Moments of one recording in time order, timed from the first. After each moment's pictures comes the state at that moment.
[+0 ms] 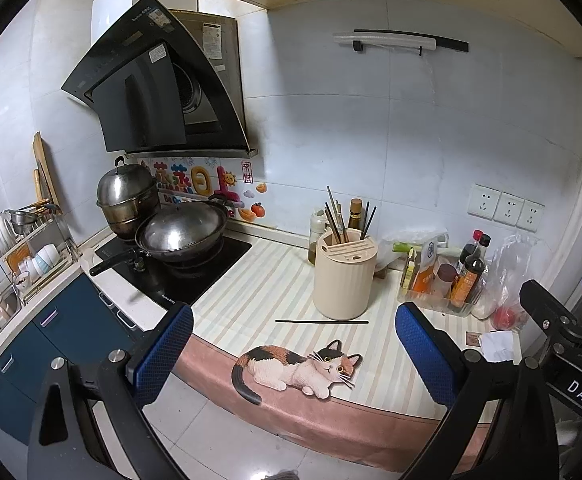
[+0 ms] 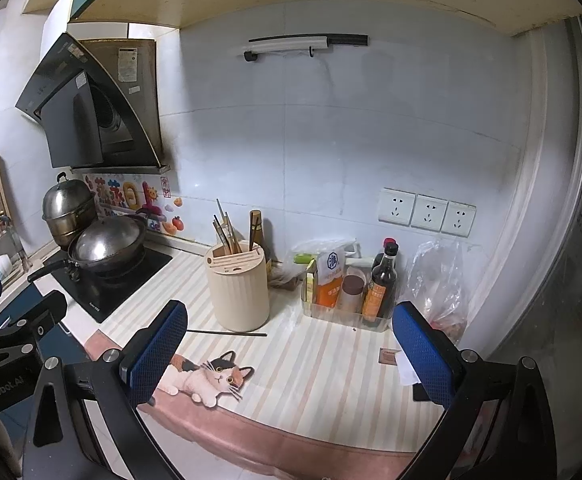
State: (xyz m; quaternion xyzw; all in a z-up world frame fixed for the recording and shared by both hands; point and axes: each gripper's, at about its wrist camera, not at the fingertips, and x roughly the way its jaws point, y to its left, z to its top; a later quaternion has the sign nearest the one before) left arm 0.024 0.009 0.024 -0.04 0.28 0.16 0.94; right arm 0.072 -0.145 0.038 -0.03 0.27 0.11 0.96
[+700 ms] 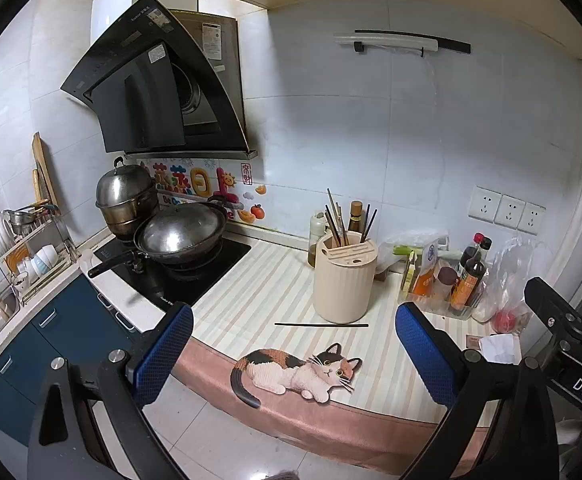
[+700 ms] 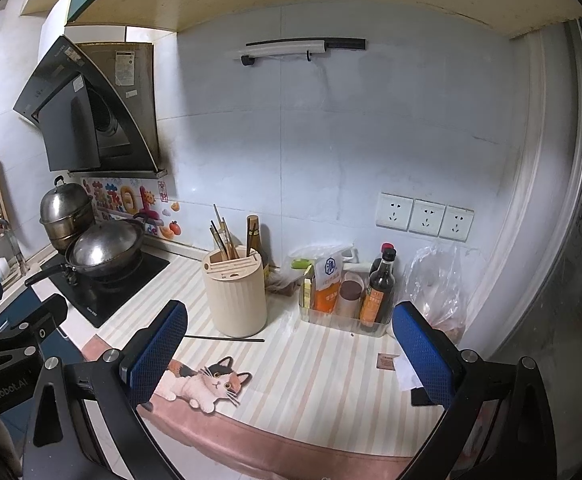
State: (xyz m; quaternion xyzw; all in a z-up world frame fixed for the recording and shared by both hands) left arm 0.031 0.016 0.028 -0.04 0.28 0.16 0.95; right arm 0.077 -0.142 0.041 -0.03 0.27 0.11 0.96
